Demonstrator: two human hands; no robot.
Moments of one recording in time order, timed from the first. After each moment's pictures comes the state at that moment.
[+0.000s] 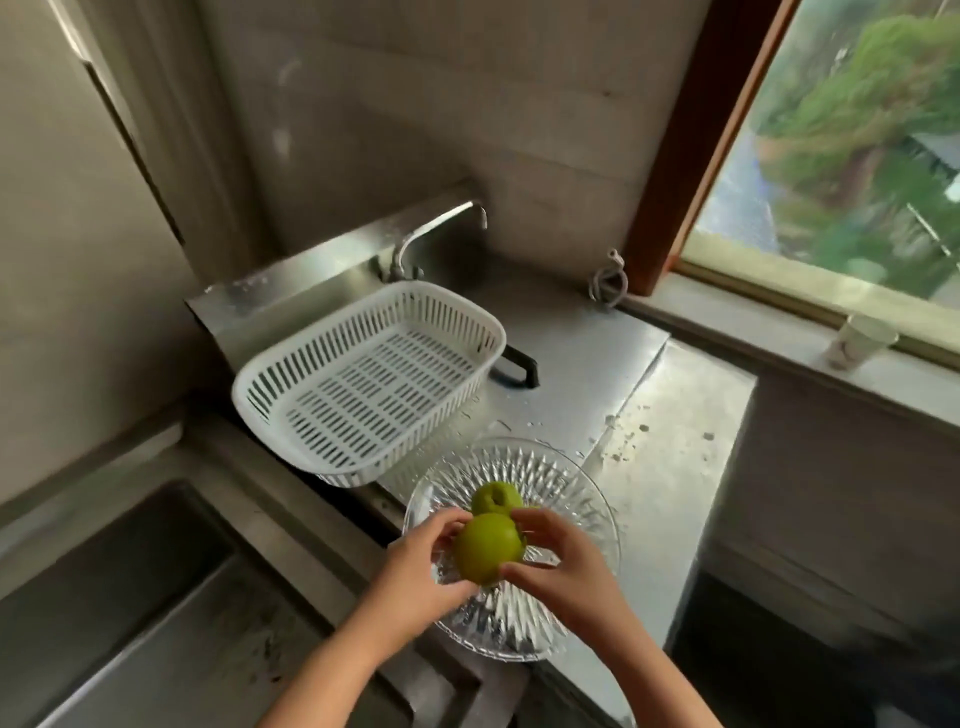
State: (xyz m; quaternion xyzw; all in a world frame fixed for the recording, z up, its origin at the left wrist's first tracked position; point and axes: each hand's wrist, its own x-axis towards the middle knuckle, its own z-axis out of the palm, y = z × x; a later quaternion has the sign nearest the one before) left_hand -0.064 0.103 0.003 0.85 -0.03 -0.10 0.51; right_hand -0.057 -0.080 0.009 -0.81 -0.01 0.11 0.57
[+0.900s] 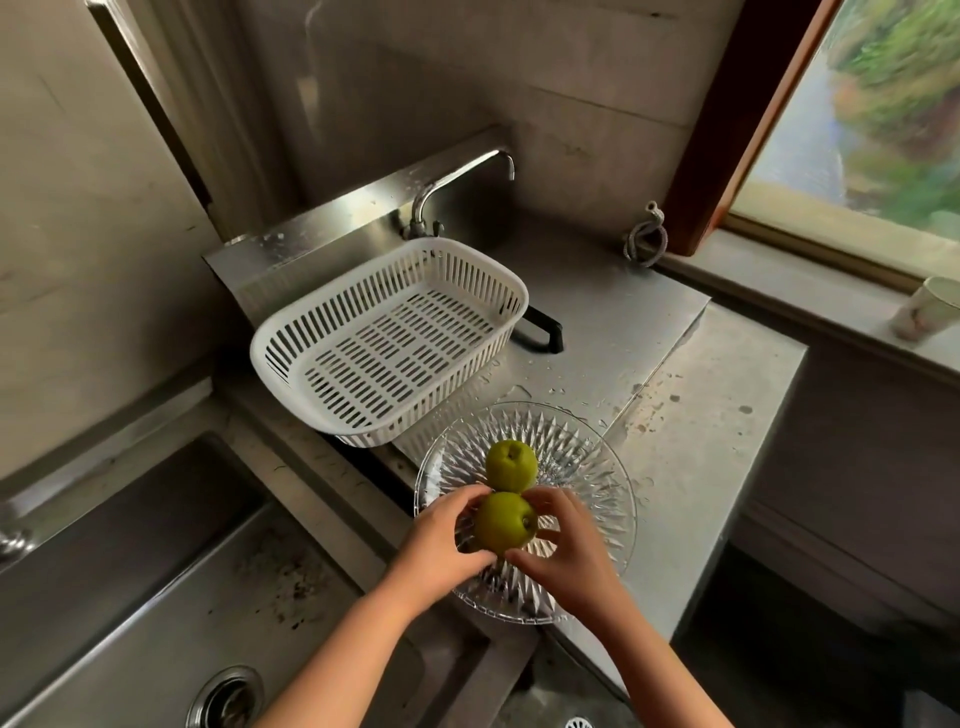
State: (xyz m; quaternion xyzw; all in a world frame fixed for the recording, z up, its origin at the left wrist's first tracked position) left_hand -0.054 0.089 -0.042 0.87 0.00 -0.11 0.47; right_hand -0.051 -0.084 -0.039 -0.86 -0.08 0.06 0.50
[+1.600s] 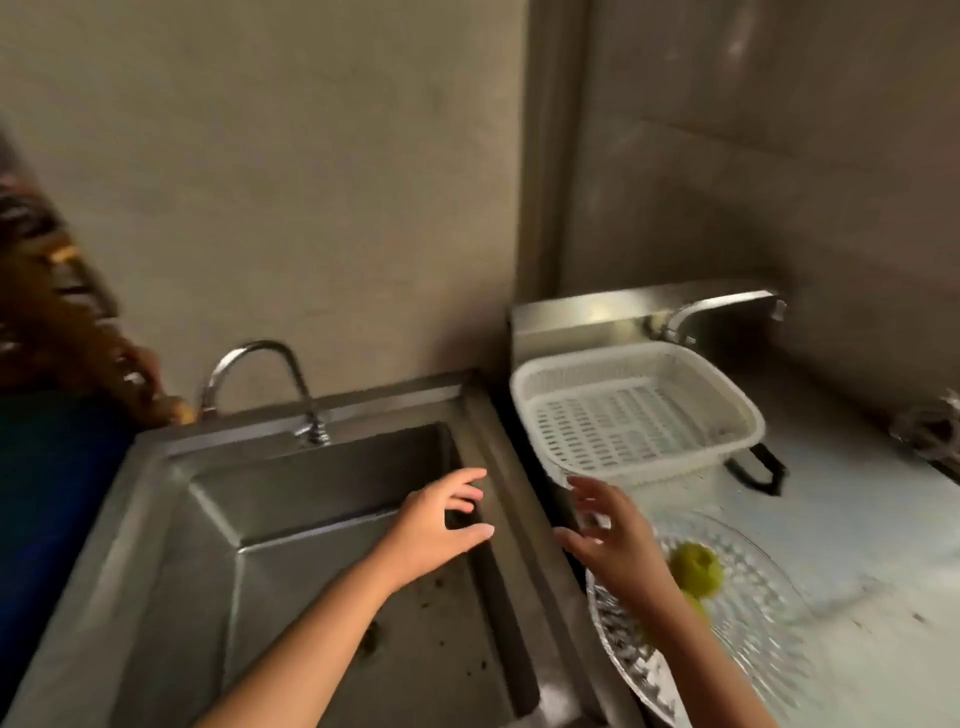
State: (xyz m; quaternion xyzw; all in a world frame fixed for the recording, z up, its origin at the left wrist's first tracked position) left_hand -0.166 0.219 0.057 0.85 0.20 0.07 0.48; right_hand -0.043 0.029 0.051 -0.81 -0.31 0.12 0.48
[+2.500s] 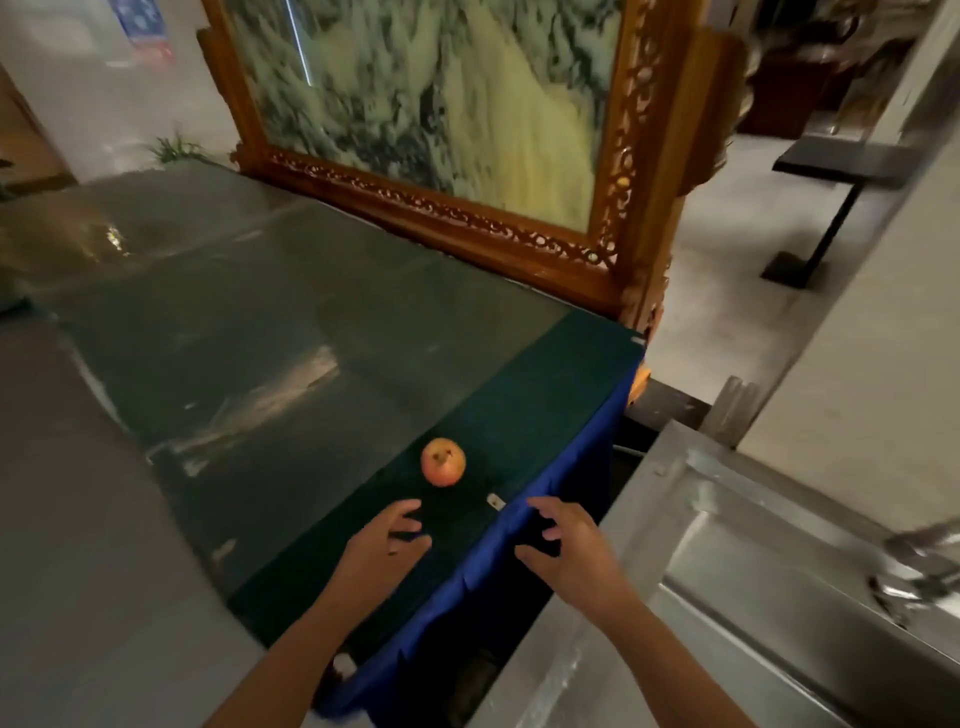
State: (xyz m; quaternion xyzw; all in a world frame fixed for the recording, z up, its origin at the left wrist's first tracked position) left_hand -0.677 0.497 -0.011 0.51 0.73 0.26 0.38; right_hand -0.445 0.523 -0.007 -0.58 -0.68 0.38 0.24
